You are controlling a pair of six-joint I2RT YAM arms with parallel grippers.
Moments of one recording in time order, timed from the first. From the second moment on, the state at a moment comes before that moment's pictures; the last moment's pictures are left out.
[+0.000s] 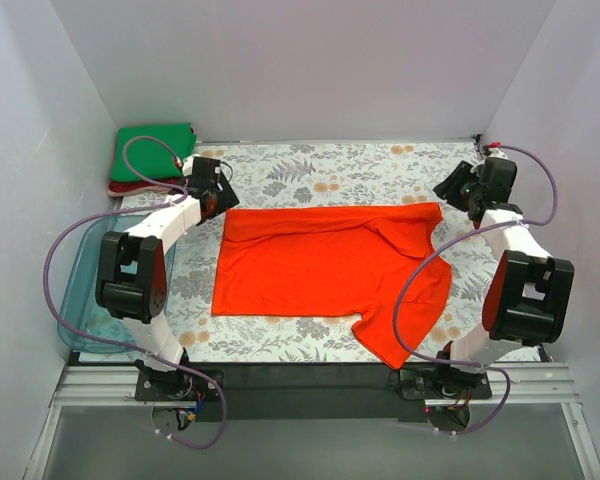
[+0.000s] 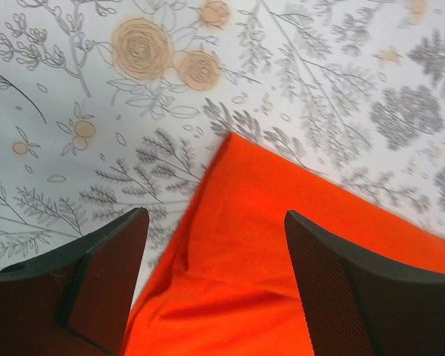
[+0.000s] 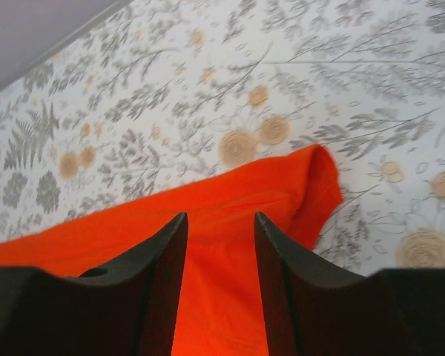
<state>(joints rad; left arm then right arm) -0.19 1.80 1.25 -0.35 -0.28 -0.63 -0.20 1.60 1.06 -0.03 -0.27 0.42</state>
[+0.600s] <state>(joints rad) -0.24 1.86 1.16 -0.32 -0.27 -0.69 -0.03 1.64 0.85 -0.07 -0.28 0.36</state>
